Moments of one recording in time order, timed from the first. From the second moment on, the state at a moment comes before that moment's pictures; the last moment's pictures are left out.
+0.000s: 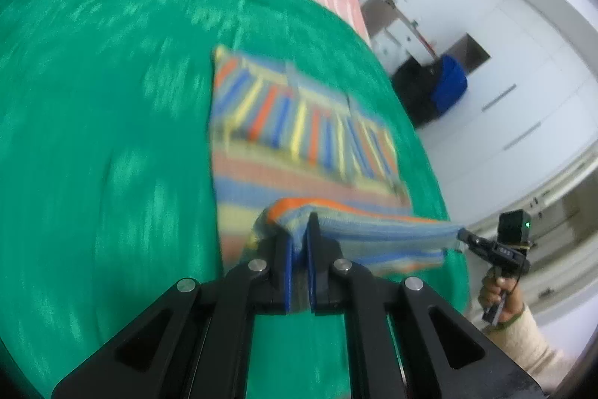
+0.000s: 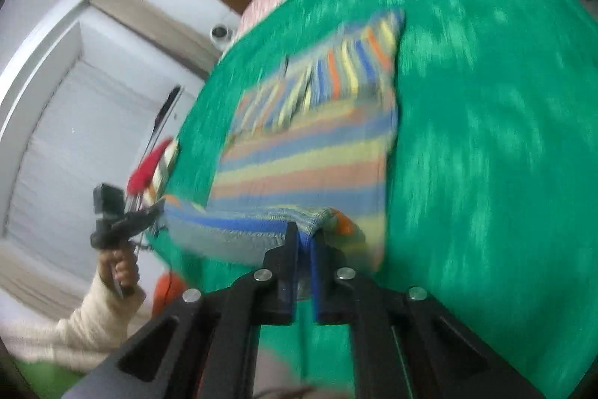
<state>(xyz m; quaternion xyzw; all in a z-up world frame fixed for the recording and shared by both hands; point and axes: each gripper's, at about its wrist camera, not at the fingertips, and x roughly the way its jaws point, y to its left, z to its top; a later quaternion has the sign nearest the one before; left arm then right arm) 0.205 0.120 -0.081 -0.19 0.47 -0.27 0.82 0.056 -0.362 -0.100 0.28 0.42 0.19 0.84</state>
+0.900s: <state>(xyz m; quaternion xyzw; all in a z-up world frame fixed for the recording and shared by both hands) 0.235 0.121 -0.146 -0.15 0.45 -0.13 0.87 0.382 -0.325 -0.141 0.28 0.54 0.15 0.78</state>
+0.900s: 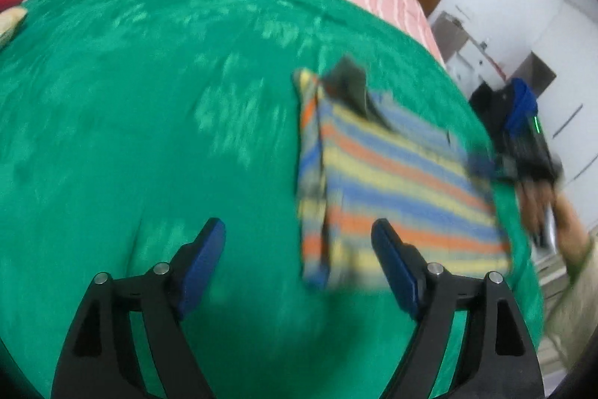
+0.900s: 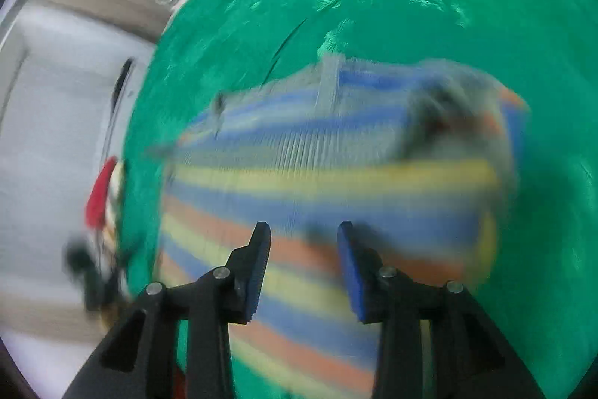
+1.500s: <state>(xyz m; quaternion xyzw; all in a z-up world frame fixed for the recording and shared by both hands) 0.192 0.139 -0.184 -0.10 0.38 -0.10 0.91 0.424 -0.113 -0.129 0.09 0.57 0.25 0.77</state>
